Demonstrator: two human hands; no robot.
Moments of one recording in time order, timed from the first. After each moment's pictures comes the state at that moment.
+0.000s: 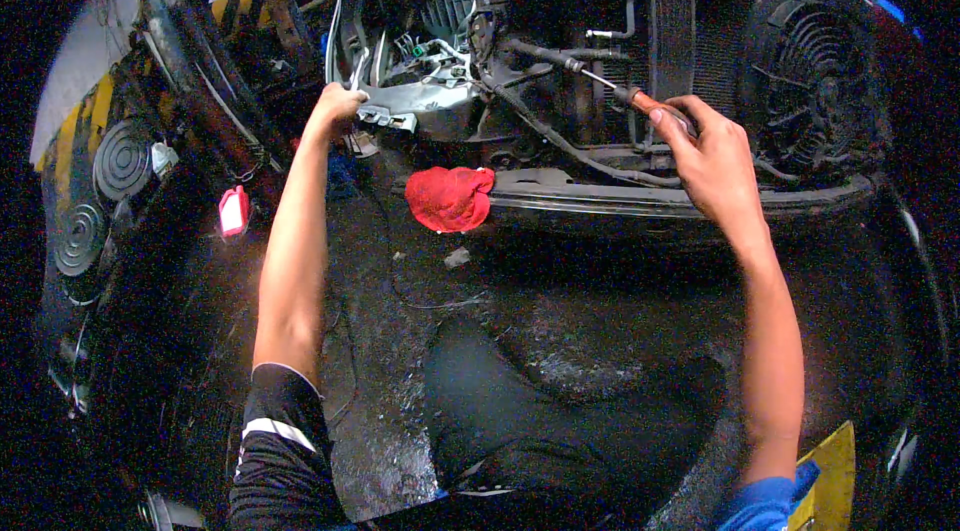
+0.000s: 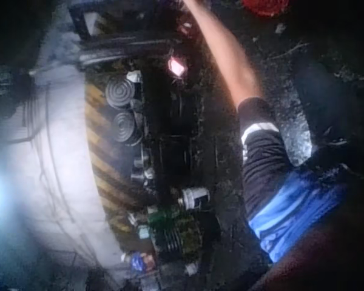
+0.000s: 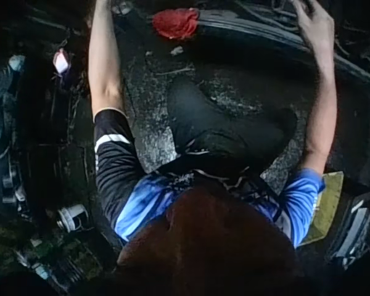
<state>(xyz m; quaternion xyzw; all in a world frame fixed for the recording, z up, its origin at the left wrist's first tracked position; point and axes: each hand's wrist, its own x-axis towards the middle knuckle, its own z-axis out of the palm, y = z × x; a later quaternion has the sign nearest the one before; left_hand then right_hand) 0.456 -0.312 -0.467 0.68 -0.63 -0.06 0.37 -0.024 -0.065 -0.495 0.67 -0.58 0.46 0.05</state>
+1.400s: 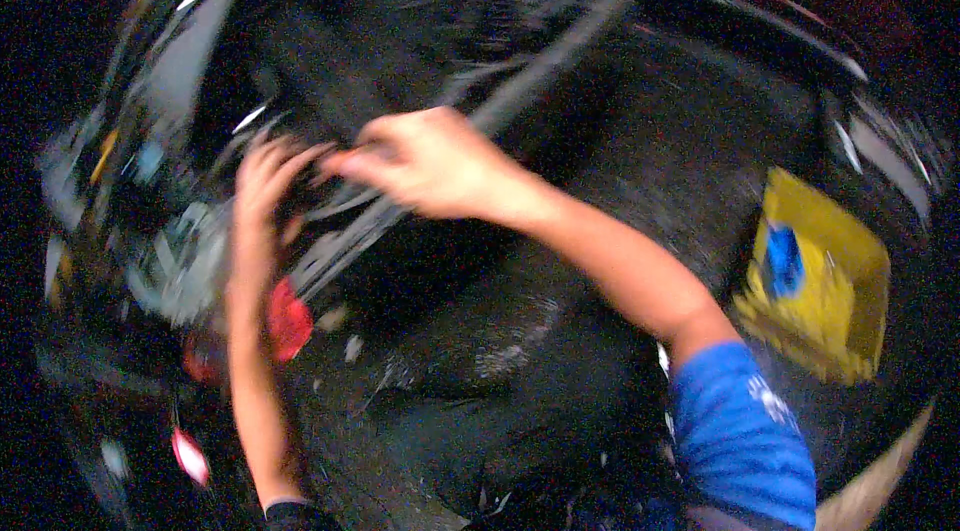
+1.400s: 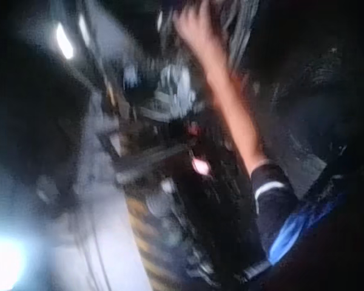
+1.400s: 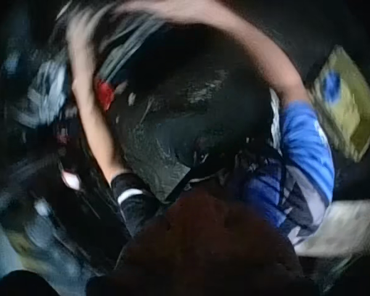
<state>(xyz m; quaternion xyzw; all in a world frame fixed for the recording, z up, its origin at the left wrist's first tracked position) 0.152 -0.146 -0.482 0.01 -0.93 0.17 0.32 -0.058 -0.009 -0.536 0.64 -0.52 0.56 -0.04</state>
